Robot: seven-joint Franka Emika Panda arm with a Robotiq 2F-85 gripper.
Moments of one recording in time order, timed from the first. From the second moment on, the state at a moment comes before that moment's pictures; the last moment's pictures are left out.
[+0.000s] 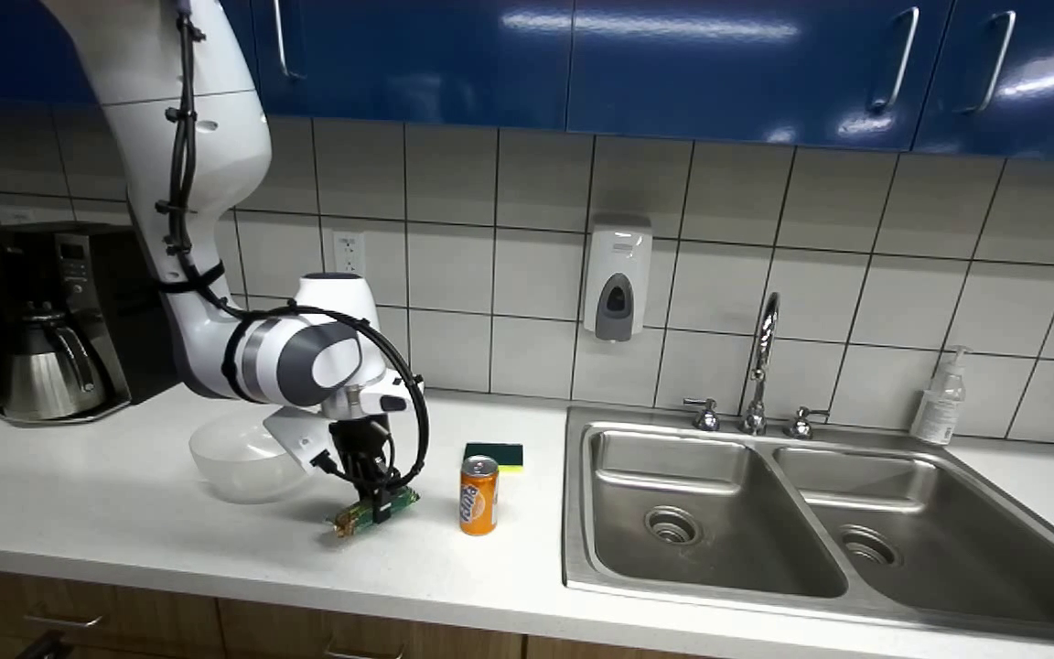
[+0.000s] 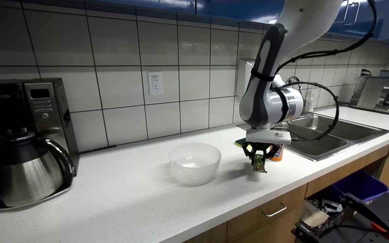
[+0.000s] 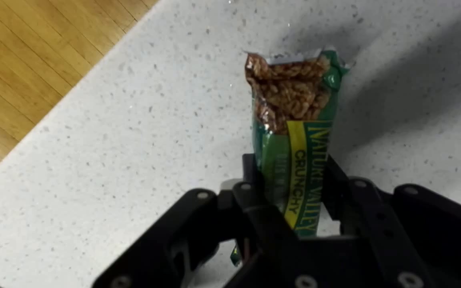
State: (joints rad) arm 0.07 0.54 -0.20 -2.37 0.11 2.98 0.40
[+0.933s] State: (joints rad) arm 0.63 0.39 -0.67 -2.47 -0.05 3.05 0.47
